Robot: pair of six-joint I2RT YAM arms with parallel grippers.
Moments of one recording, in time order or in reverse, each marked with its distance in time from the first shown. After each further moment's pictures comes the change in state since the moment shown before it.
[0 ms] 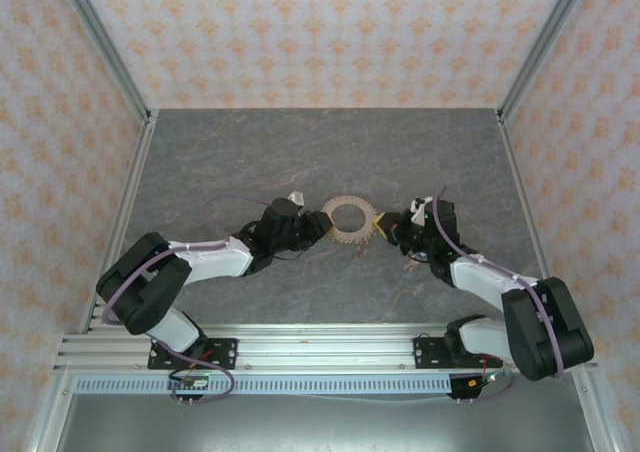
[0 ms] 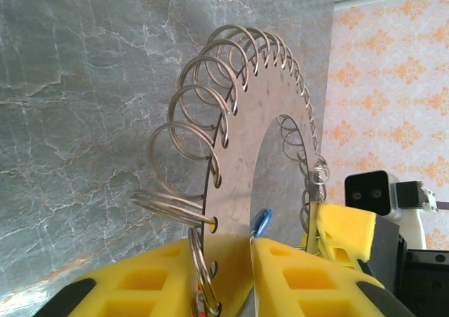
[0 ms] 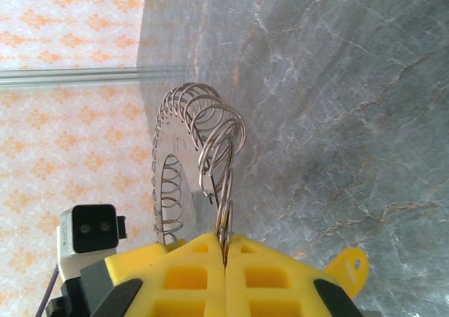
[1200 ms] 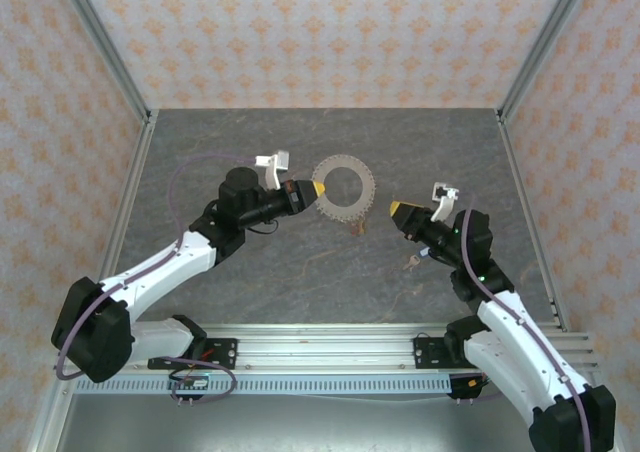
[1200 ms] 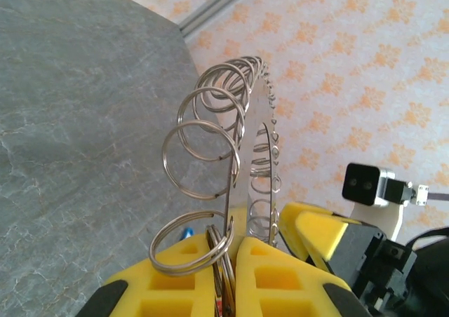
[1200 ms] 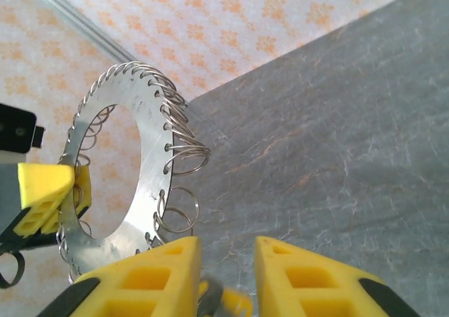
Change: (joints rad) left arm 0.159 -0.314 0.139 -0.171 0.253 0.398; right arm 0.014 -0.540 0.064 -0.309 0.153 -0.598
